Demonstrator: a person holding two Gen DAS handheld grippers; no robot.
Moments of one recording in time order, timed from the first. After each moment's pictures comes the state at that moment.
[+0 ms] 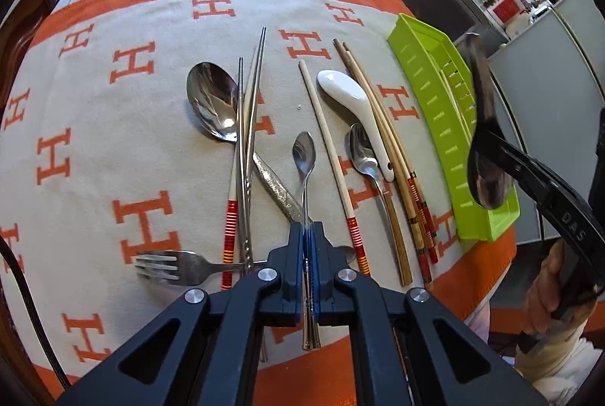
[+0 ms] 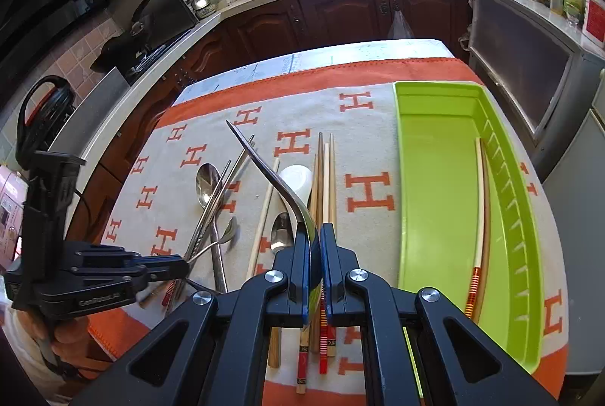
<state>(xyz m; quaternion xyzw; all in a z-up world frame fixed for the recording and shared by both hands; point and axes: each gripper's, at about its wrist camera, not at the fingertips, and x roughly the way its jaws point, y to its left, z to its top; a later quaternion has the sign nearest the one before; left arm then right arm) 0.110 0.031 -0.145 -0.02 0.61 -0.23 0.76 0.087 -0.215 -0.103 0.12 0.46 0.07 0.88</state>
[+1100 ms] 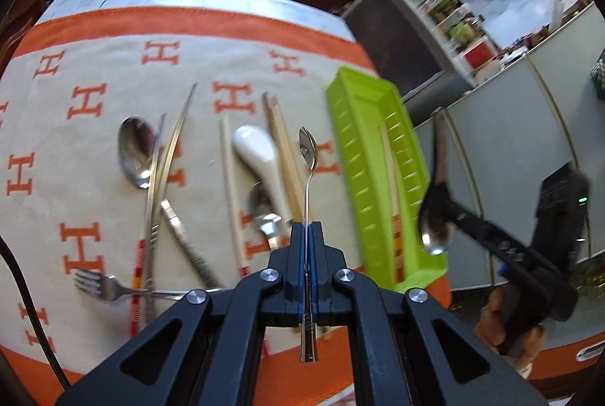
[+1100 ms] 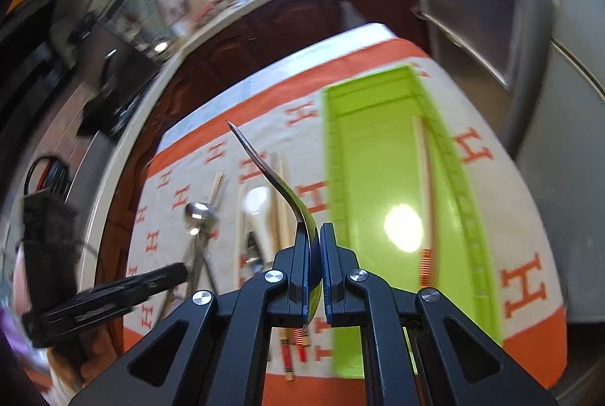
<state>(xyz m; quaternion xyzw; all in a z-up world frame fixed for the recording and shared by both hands) 0.118 -0.038 -0.097 -0.12 0.56 -0.26 0.78 0.076 -0.313 -0.096 0.26 0.47 -0.01 0.84</state>
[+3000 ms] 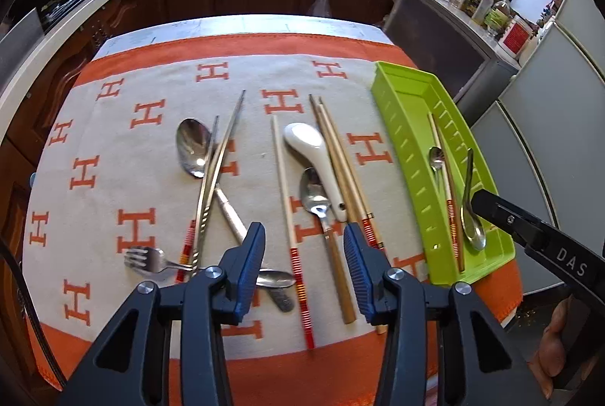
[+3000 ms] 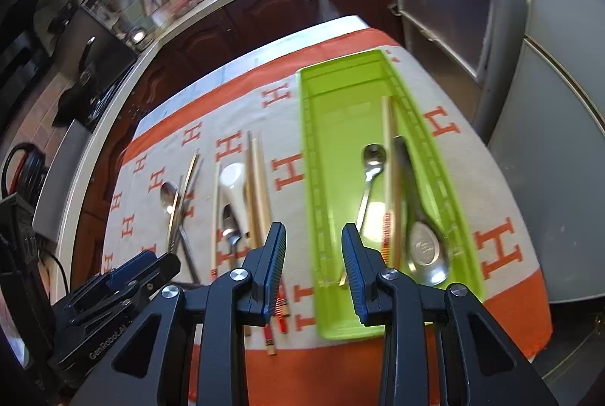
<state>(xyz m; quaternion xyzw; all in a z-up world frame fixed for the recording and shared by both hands) 0.066 -0.028 -0.099 0.00 0.51 -0.15 0.85 0.046 -0.270 -0.090 0.20 0.49 -0.02 0.85</state>
